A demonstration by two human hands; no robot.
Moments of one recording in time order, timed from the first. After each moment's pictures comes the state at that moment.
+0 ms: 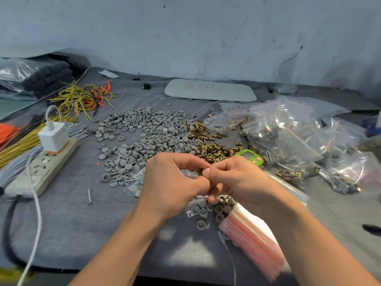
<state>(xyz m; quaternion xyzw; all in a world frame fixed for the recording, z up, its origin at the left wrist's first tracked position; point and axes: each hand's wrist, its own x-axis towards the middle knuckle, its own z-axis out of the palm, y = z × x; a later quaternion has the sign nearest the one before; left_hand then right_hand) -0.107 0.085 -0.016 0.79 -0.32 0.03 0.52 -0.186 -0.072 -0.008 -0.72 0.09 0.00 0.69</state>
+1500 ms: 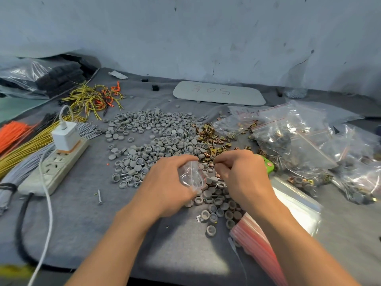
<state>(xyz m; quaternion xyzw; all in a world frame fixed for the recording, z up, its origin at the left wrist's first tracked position) -0.069 0.104 -0.030 0.88 -0.35 -0.03 0.32 -0.153 -0.065 -0.022 -0.89 0.24 -0.22 0.31</state>
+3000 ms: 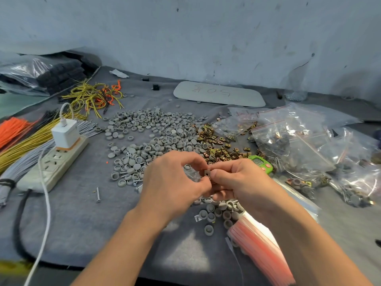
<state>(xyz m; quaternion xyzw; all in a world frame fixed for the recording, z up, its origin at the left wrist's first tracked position) -0.101 0.097 -0.009 0.85 -0.30 0.09 0.41 -0.174 -0.060 -0.005 -0.70 0.14 -0.03 0.70</state>
